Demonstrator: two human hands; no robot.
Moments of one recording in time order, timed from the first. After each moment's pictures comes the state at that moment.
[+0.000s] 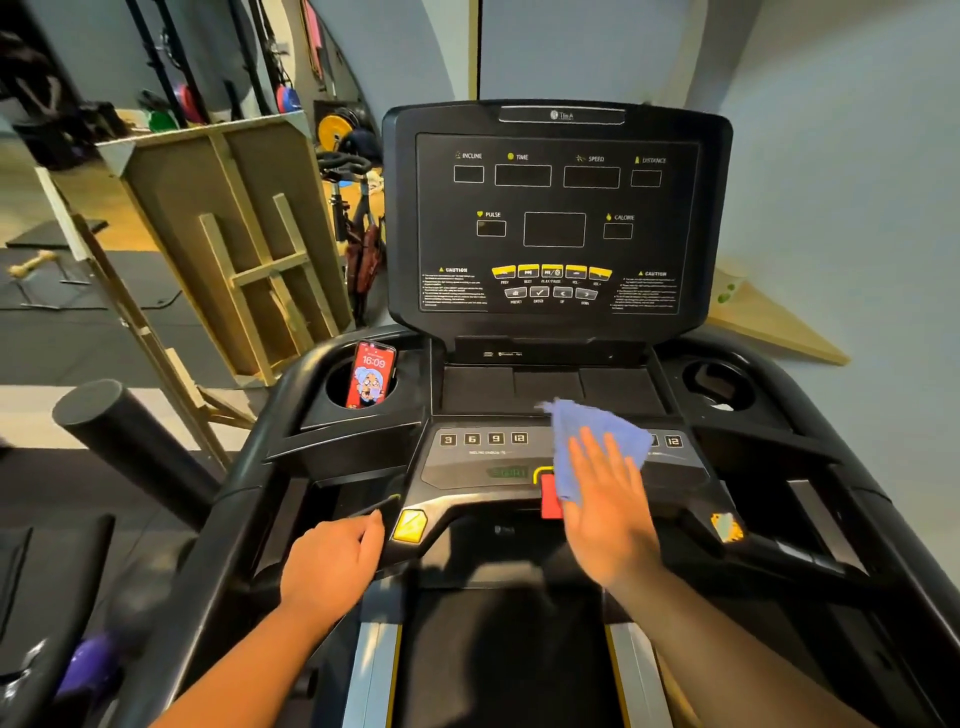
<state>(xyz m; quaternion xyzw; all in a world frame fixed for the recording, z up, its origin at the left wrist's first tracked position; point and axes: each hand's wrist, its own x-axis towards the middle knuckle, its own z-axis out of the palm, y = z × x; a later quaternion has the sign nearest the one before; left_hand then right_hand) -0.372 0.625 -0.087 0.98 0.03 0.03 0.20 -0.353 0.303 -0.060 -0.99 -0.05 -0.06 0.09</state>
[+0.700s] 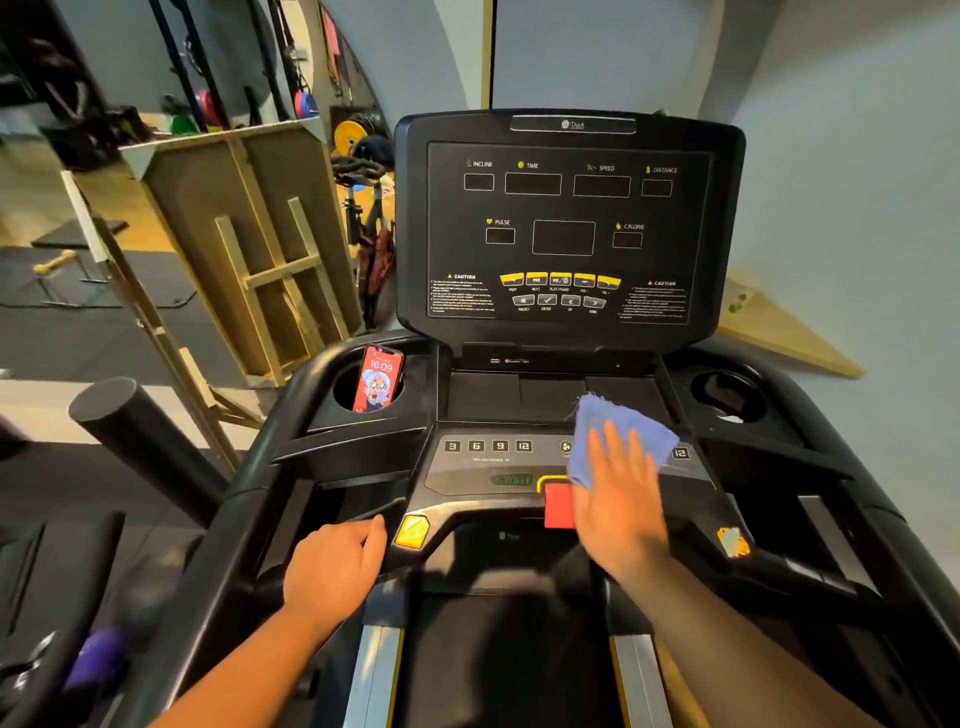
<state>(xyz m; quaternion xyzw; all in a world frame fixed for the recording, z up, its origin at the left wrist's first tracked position) -0.371 0.628 -0.093 0.98 0.02 0.04 0.18 -0.333 0.295 -0.046 -1.00 0.01 -0.05 0.03</state>
